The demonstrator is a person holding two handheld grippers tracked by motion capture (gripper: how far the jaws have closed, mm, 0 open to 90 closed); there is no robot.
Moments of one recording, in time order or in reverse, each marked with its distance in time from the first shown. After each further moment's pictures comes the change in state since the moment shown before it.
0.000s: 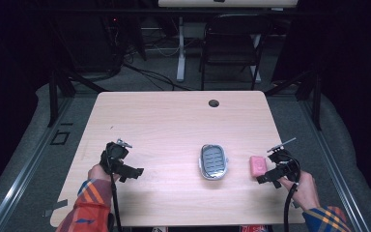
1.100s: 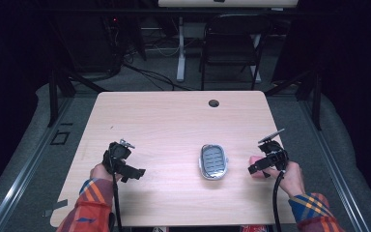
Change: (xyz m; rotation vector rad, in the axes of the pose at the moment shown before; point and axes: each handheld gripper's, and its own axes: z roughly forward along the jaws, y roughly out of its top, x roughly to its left) left arm -0.004 0.004 0.005 0.028 -0.004 0.026; right arm -0.001 0.038 0.021 0.040 0.000 0.063
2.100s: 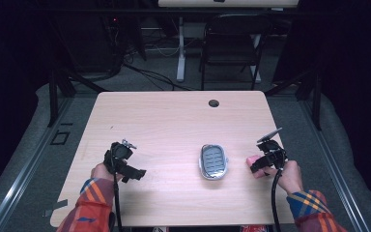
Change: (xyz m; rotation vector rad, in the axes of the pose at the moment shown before) left arm -0.002 0.002 0.002 0.014 0.004 0.018; right arm -0.003 0.007 0.009 0.033 -0.014 0.021
